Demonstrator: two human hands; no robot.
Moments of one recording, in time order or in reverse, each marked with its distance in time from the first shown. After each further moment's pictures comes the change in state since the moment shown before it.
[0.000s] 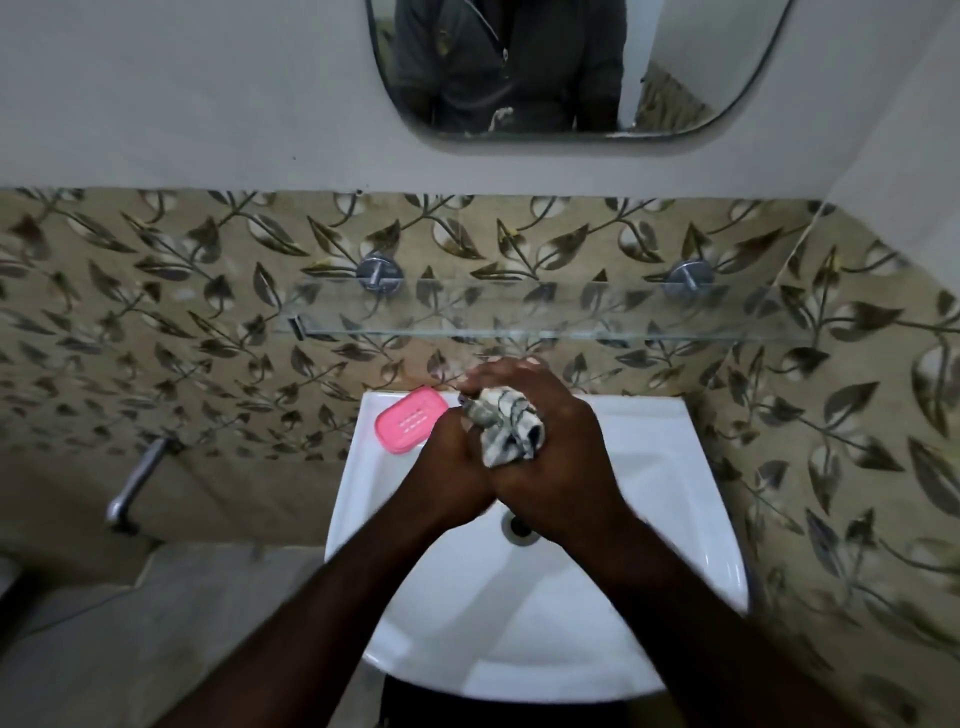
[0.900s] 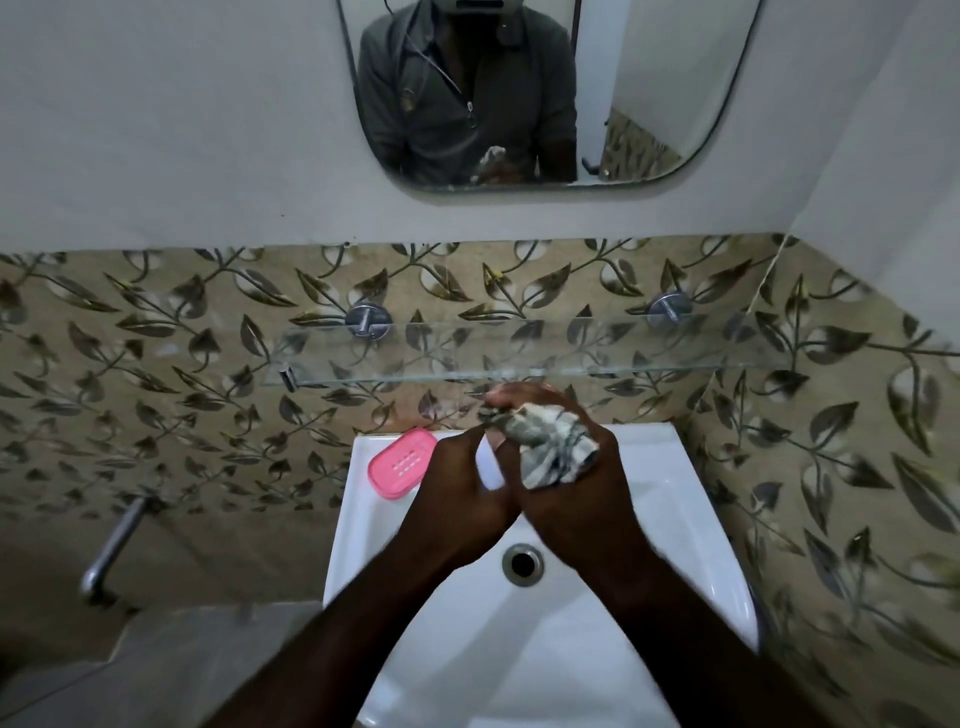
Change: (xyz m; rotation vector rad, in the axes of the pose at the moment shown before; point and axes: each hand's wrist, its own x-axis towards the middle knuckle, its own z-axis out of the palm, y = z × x) left_hand 0.010 0.006 -0.001 -0.016 0.054 0.089; right_hand 0.010 0.003 -0.003 0.071 0.180 -0.022
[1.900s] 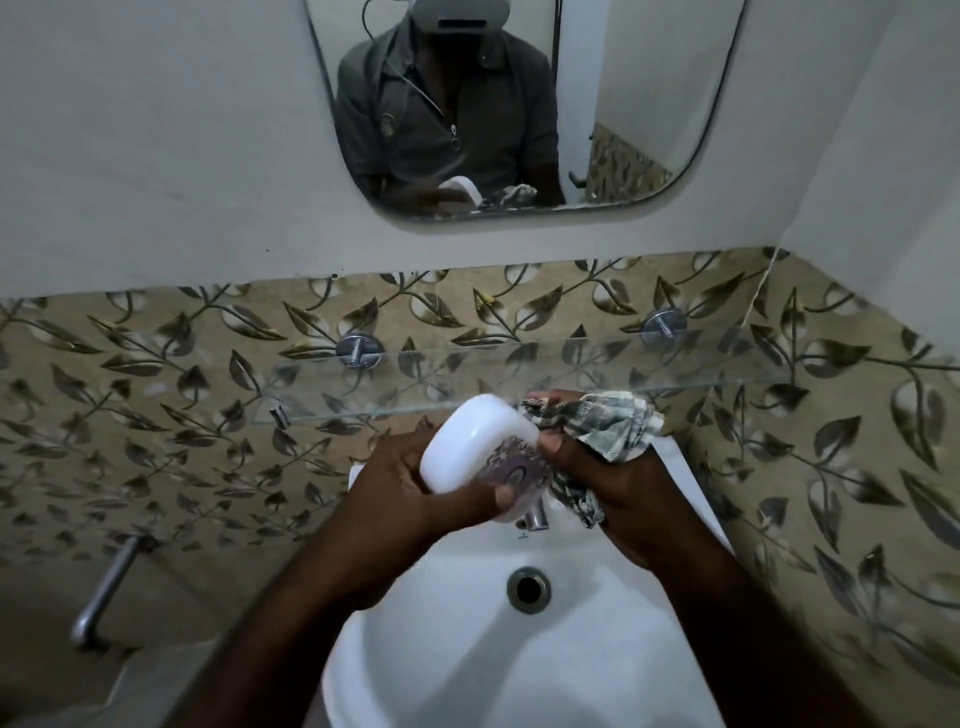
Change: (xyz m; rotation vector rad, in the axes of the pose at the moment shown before) left_hand 0.016 0.030 -0.056 -0.272 -0.235 -0.262; right_hand 0.025 0.017 -0.037 0.575 -0.134 0.445
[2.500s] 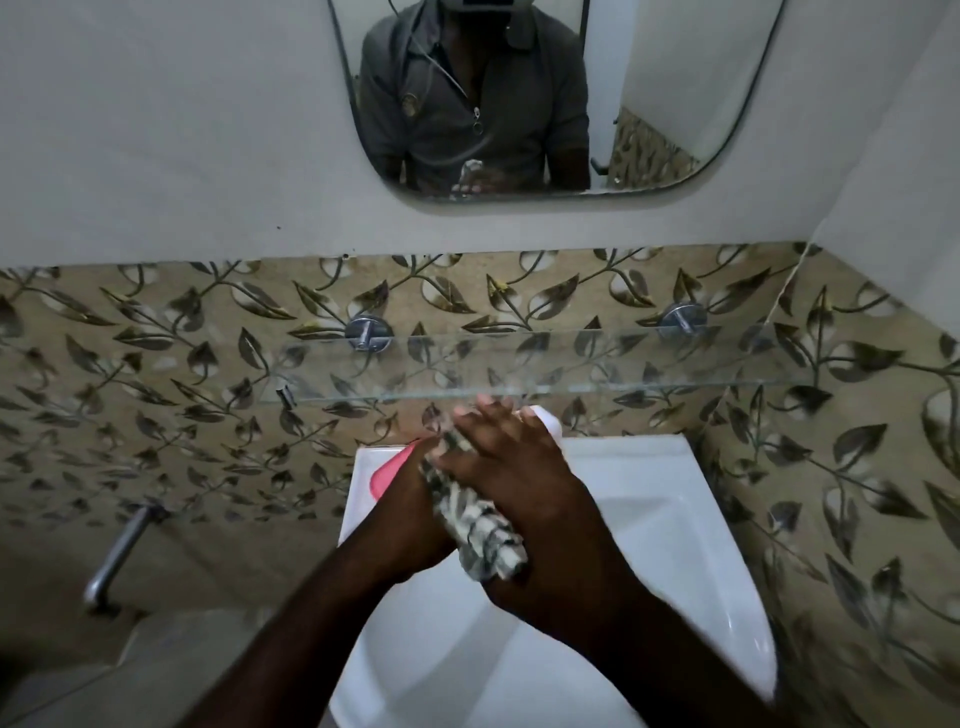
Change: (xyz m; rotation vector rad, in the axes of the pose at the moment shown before) left_hand 0.017 -0.046 0.004 0.322 0.073 0.045; right_hand -0.016 0.014 0.046 -1.077 -0.257 -0.615
